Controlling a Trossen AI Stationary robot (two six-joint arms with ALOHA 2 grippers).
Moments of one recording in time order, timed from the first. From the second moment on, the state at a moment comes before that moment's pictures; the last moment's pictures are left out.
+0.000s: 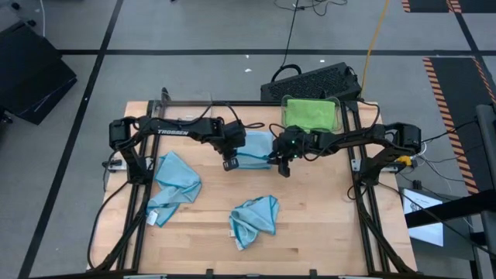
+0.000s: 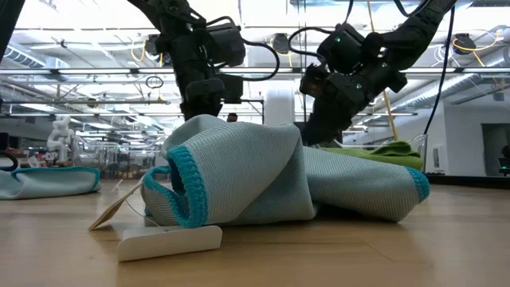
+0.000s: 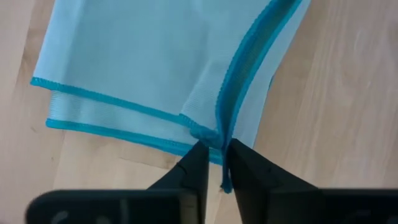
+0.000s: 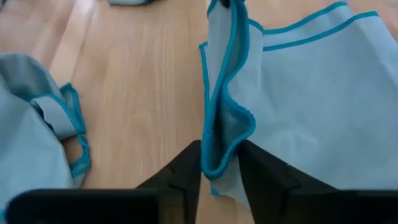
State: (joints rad) left arm 0.26 1.77 1.24 -0.69 0.07 -0.02; right arm -0.27 1.55 0.68 0.17 -0.29 0.04
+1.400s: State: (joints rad) left arm 0.47 1.69 1.24 -0.45 0.25 -0.01; right arm -0.33 1.17 0.68 -0.20 -0.31 0.27
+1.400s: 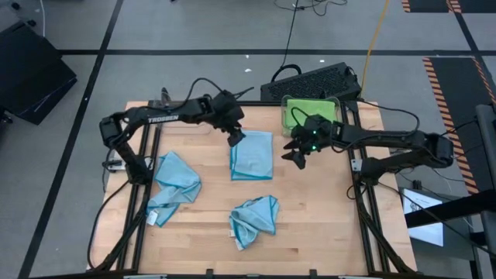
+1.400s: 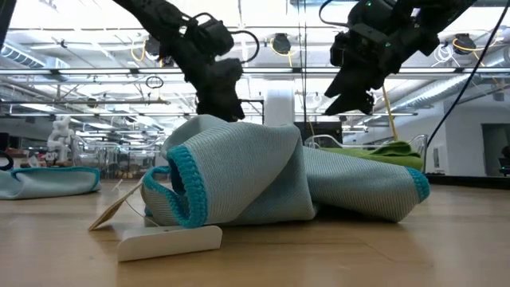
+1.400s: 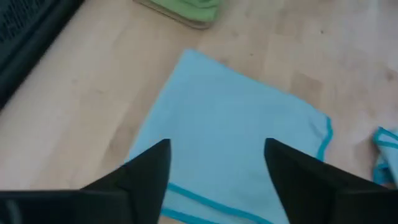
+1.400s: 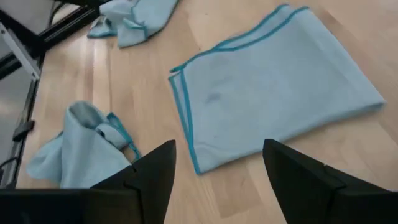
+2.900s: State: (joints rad) left arm 0.42 2.11 1.53 -0.89 0.17 0.48; right arm -0.43 1.14 0.68 -0.36 -0.34 0.25
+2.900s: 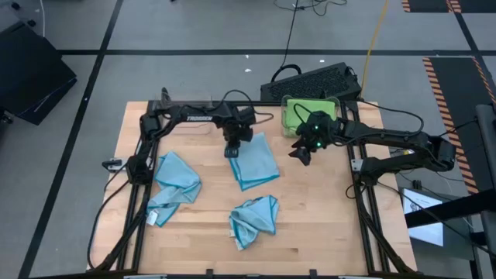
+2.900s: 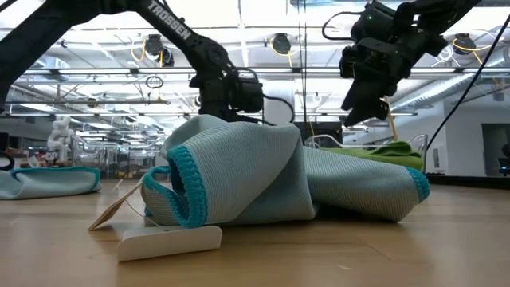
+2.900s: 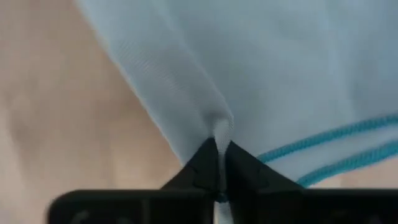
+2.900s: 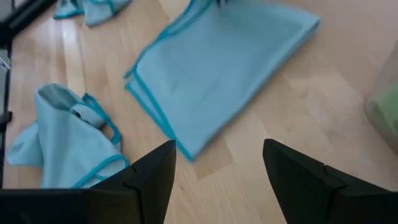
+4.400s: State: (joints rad) left arm -0.01 1.98 1.53 -0.81 -0.22 0.49; right arm -0.53 1.54 0.74 0.14 -0.58 -0.37
